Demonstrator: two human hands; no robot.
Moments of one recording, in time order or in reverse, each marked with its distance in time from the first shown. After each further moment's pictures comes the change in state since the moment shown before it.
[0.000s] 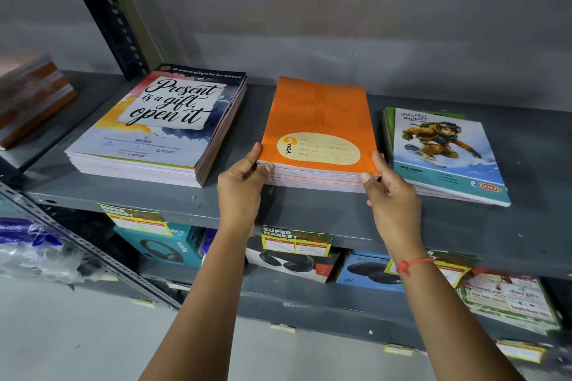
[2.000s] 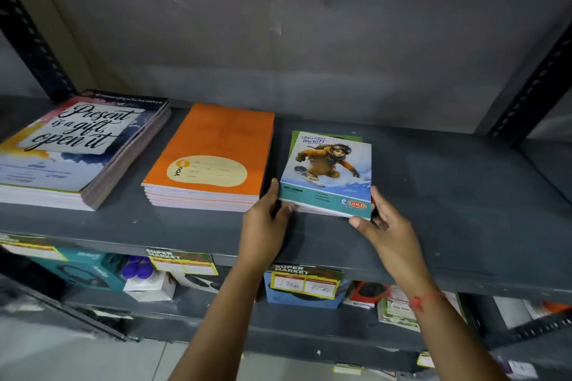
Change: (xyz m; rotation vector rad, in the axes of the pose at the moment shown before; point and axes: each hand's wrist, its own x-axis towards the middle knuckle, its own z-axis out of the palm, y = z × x) left_hand -0.083 -0.001 0.171 0.419 -0.221 0.114; right_hand 0.031 0.078 -0.164 0.169 -0.149 0.075
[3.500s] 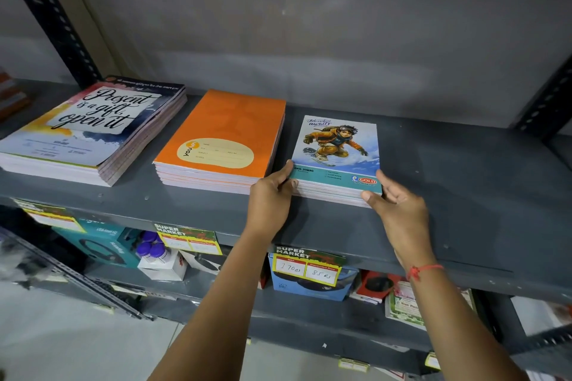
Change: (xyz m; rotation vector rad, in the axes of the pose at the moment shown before) left_hand 0.017 -0.007 0.012 -0.069 0.069 0.004; right_hand 0.025 0.014 0.000 0.081 0.106 -0.019
